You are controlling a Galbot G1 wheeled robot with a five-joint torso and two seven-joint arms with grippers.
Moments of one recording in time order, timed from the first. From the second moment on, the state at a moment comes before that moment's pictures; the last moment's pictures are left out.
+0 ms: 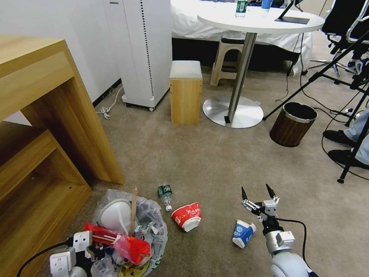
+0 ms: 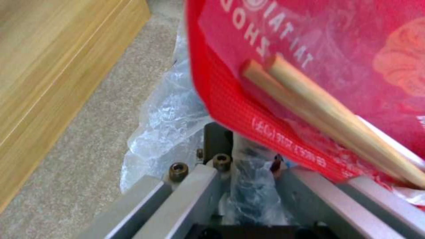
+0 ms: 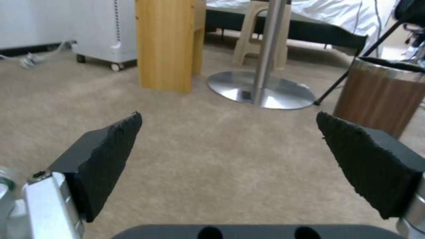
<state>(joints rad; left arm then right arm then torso) 1.99 -0.85 -0.54 -2.40 -0.88 0.36 -0.75 -1.38 0.90 0.13 1.68 0.36 0.41 0.41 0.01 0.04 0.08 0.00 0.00</state>
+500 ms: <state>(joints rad) 2.04 -0.89 -0.58 -2.41 -0.86 0.36 -0.76 -1.16 0.84 -0.19 1.70 0.63 0.36 0.37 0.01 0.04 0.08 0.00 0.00</state>
